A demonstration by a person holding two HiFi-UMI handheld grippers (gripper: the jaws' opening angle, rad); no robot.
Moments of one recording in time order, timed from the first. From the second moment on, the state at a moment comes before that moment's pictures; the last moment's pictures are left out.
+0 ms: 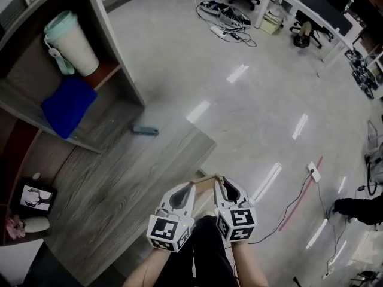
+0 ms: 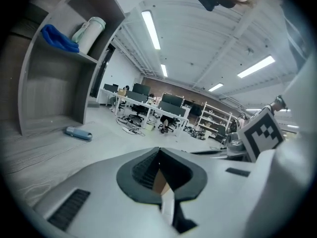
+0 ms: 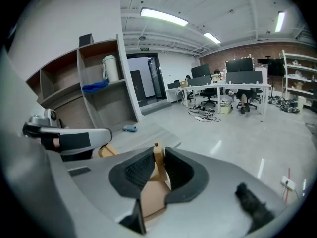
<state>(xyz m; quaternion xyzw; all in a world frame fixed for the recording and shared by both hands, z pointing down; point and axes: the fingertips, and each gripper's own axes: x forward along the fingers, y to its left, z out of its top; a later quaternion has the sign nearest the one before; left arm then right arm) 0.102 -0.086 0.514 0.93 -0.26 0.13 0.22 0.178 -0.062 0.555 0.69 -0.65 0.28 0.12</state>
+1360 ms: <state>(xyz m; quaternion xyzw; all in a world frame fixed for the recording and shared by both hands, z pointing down) 0.076 -0.025 0.680 0.90 -0.28 0.19 0.26 0.152 -0.024 0.729 0.62 -0.70 0.31 0.18</state>
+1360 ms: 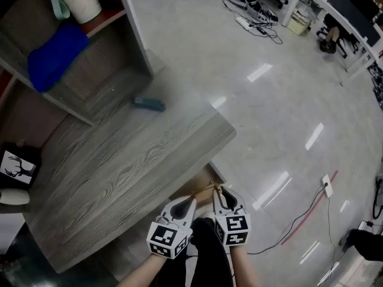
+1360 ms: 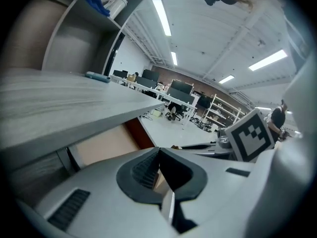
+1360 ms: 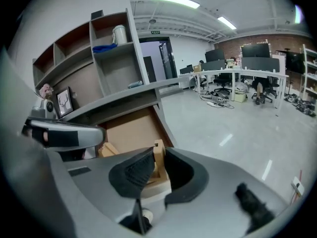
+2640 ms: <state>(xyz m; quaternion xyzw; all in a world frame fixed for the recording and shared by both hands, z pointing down) 0.072 -0.026 0.652 0.91 -0.26 0.18 0.27 0.126 -0.032 0.707 0.62 -0.70 0.32 0.17</state>
